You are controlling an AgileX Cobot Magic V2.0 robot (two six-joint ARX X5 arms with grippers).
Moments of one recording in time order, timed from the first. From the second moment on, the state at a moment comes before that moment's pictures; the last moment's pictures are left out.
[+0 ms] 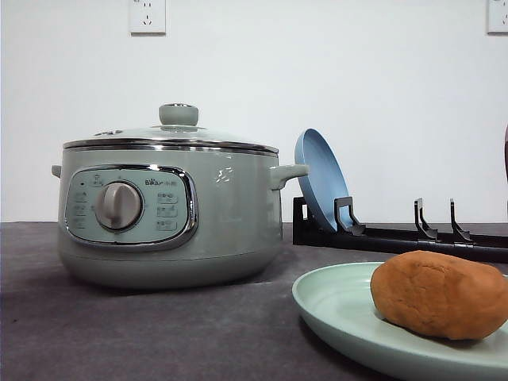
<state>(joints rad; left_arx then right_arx) -0.46 0.53 1.05 -0.96 0.22 -0.10 0.59 0.47 1.06 -0.98 -0.16 0.18</state>
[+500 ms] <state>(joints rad) -0.46 0.53 1.05 -0.96 0.22 -0.10 0.59 0.47 1.06 -0.98 -0.16 0.18</state>
